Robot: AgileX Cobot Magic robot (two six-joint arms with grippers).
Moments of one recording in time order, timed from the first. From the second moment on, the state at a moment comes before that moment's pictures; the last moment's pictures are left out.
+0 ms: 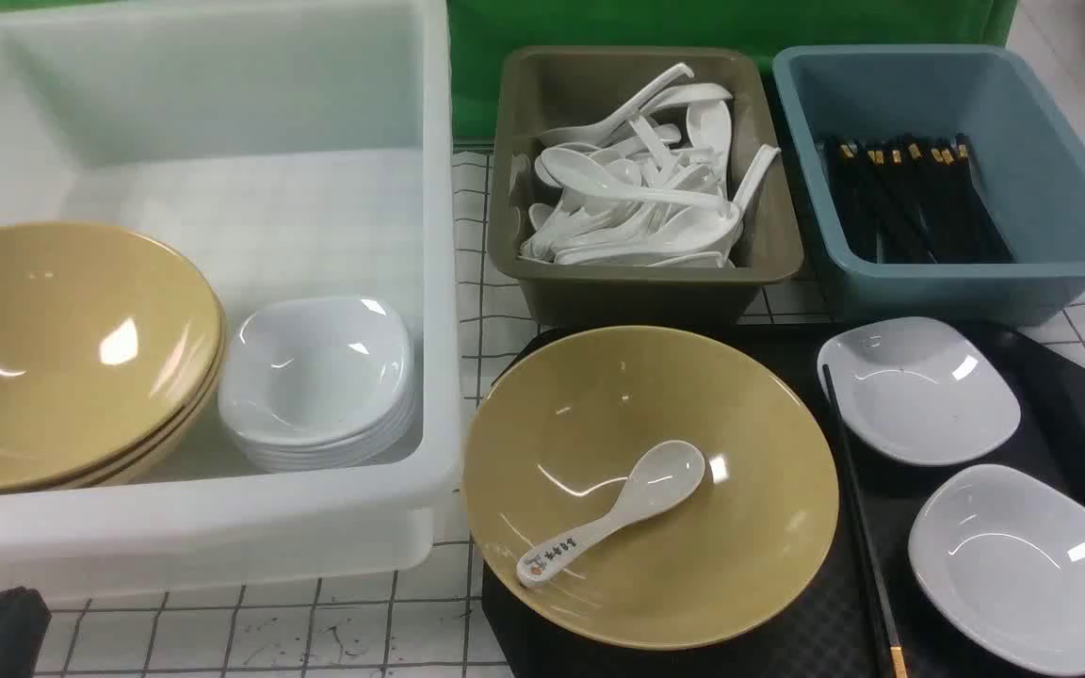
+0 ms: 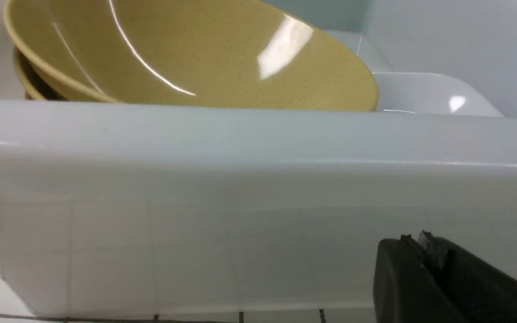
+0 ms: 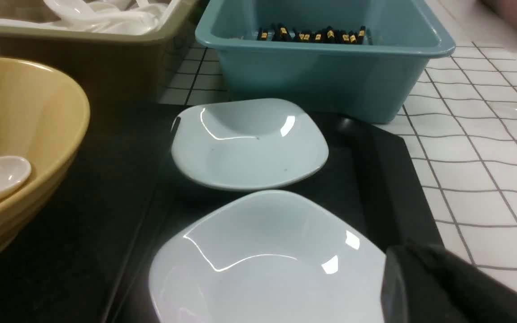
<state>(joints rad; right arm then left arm) 0.00 -0.01 0.03 0.05 0.32 -0.06 -0.02 -0.01 0.03 -0.02 0.33 -0.08</state>
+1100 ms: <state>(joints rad) 0.00 -0.01 0.03 0.05 0.31 -0.06 -0.02 -0.01 0.03 0.00 0.32 -0.05</state>
